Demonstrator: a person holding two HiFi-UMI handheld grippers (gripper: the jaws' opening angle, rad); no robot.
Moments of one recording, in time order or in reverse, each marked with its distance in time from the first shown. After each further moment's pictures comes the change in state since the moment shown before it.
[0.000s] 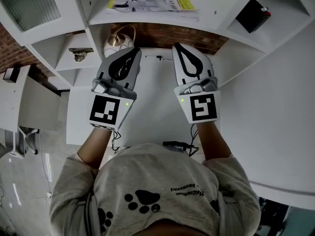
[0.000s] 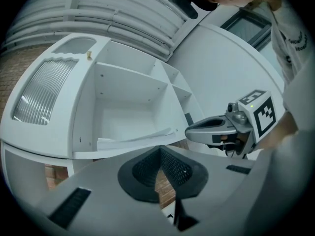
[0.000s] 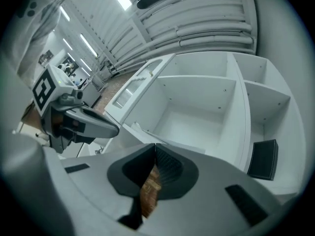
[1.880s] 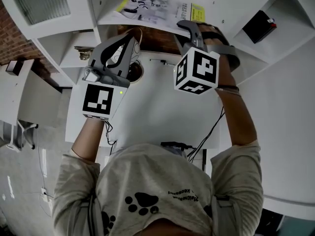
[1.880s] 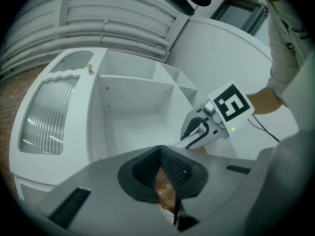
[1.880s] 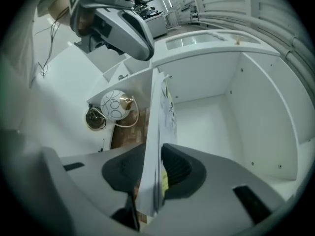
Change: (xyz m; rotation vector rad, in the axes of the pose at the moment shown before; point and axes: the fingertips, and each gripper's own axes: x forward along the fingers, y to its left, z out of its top) left arm -0.006 0.039 0.020 0.164 -0.034 0.088; right arm 0.067 -0.010 -0.043 -0.919 0.519 0.267
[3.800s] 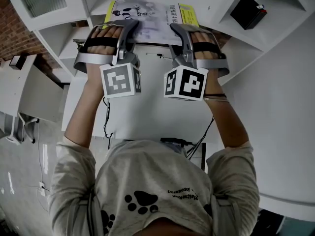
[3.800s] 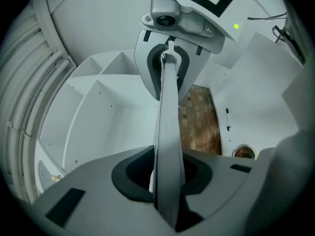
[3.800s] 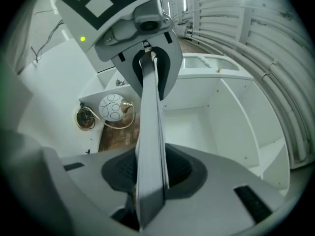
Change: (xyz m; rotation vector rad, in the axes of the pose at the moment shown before) left arm -0.005 -0.076 0.006 1.113 0.408 -0.006; right arm -0.109 0.035 0.004 -0.015 -0.031 -0.258
